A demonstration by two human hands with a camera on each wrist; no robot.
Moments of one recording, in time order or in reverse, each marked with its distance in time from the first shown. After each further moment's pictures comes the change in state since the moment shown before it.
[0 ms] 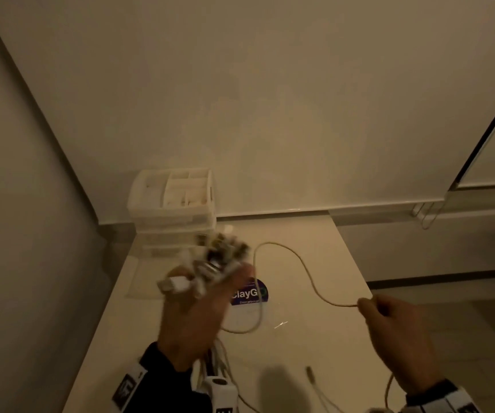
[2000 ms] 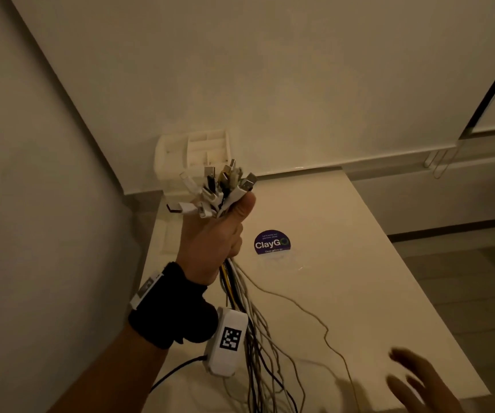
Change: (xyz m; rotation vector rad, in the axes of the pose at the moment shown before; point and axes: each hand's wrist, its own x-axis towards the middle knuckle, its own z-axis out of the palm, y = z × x) left_hand -0.008 0.016 -0.050 -0.231 -0.180 -0.213; right_hand -0.172 0.073 0.023 0.260 -0.183 -0.037
